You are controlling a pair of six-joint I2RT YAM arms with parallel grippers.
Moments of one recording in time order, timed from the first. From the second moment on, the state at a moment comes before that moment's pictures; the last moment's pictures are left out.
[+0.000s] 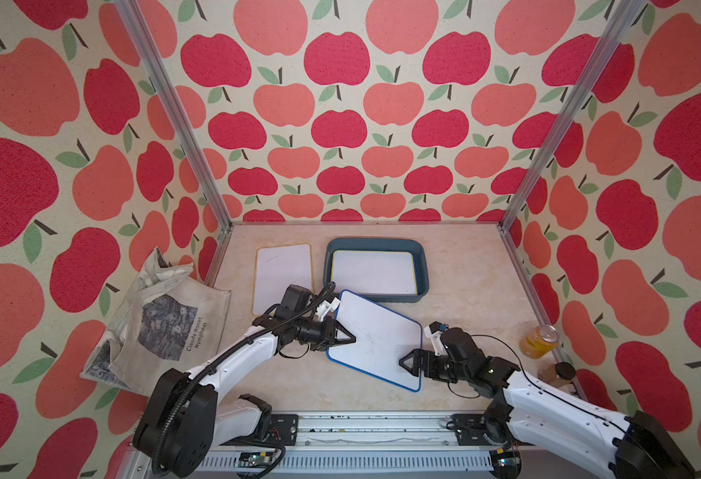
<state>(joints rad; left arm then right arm) -0.43 1.20 0.63 -0.35 0.99 -0.66 0.81 0.87 0.26 -0.23 -0.31 0.85</state>
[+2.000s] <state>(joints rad) -0.36 0.99 0.77 -0.89 0.83 -0.52 0.78 0.62 0.35 -0.48 -0.27 0.87</state>
